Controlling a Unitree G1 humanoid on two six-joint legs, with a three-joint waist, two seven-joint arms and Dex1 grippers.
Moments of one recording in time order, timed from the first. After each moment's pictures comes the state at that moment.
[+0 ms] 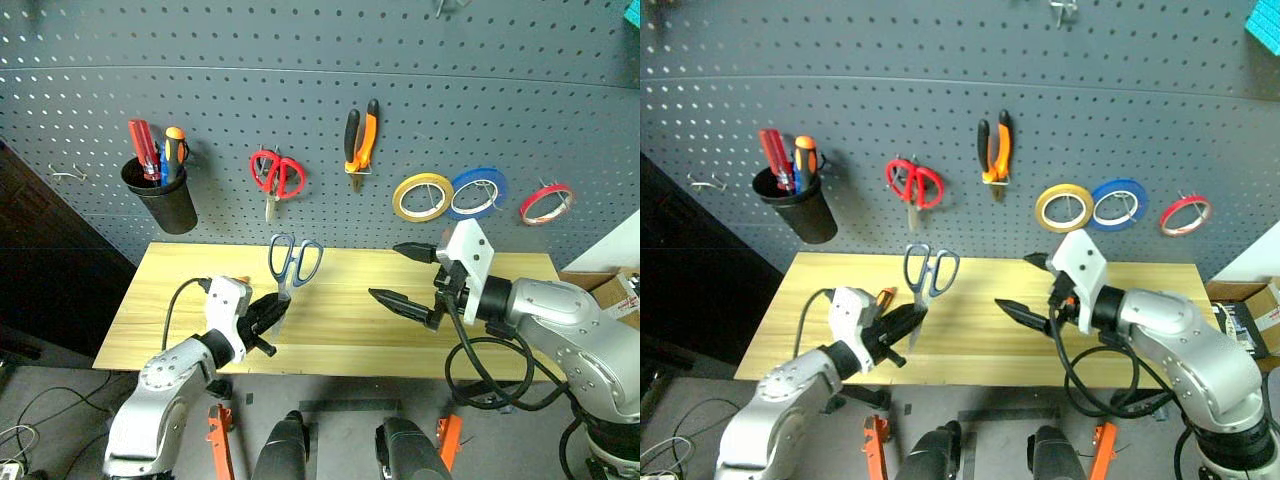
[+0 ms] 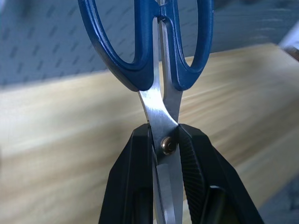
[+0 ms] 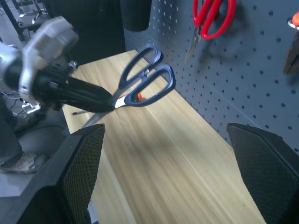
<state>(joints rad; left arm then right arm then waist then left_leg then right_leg) 0.07 0.42 0.11 -0.48 -0.35 0.45 -0.63 -0.33 -0.62 0.01 -0.71 0.57 0.86 0.62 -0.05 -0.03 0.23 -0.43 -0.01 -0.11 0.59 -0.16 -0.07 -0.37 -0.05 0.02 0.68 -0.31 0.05</state>
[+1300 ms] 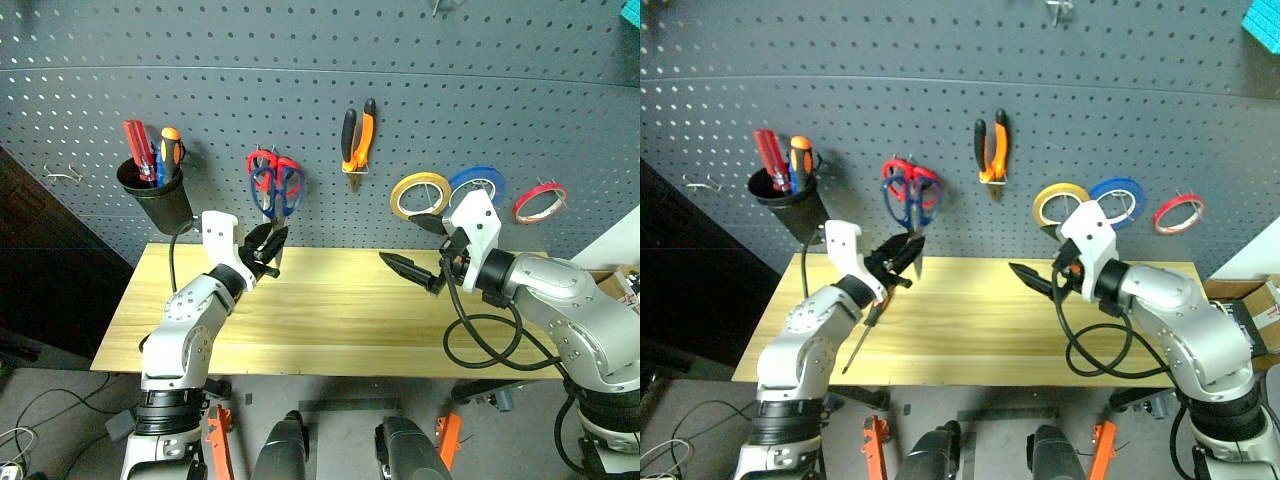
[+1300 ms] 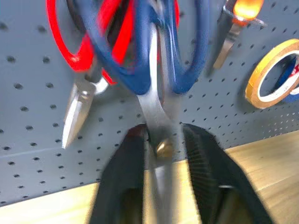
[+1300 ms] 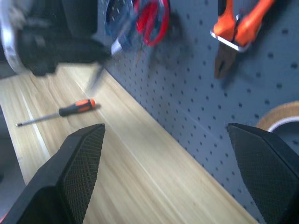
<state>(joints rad) -0.33 0.31 0.14 -0.11 -0.40 0.43 -0.43 -0.43 -0.61 0.02 -0.58 0.49 0.82 0.54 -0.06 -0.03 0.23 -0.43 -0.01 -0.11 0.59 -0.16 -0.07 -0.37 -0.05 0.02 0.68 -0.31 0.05</state>
